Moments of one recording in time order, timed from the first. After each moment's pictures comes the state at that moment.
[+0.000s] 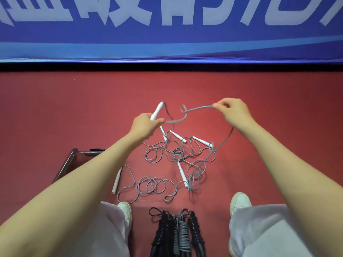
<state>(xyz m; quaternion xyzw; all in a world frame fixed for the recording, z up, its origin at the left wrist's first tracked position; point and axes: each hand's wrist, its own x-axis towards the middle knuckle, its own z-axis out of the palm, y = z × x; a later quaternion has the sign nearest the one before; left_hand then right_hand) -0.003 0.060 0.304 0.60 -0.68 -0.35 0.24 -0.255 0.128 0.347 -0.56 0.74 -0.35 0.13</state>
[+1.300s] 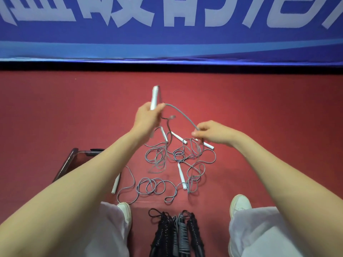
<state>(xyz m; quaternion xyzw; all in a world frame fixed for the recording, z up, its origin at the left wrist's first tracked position) -0.016 0.059 0.318 0.50 -0.54 -0.49 0.47 -0.221 0.132 0.318 -0.64 0.66 -0.15 0.37</state>
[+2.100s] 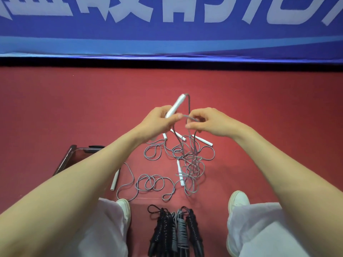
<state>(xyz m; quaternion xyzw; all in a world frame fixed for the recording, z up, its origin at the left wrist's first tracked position) -0.017 0.083 0.326 0.37 -0.73 -0.50 0.30 -0.214 0.137 0.348 -0.71 0.58 -0.23 0.32</state>
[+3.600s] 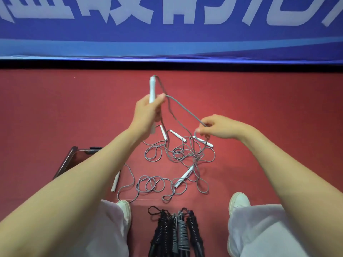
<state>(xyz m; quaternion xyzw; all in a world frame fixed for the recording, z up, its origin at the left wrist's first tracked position) -0.020 0.077 0.341 0.42 -0.52 -0.54 0.50 -0.236 0.135 0.337 -0.69 0.63 -0.12 0.33</state>
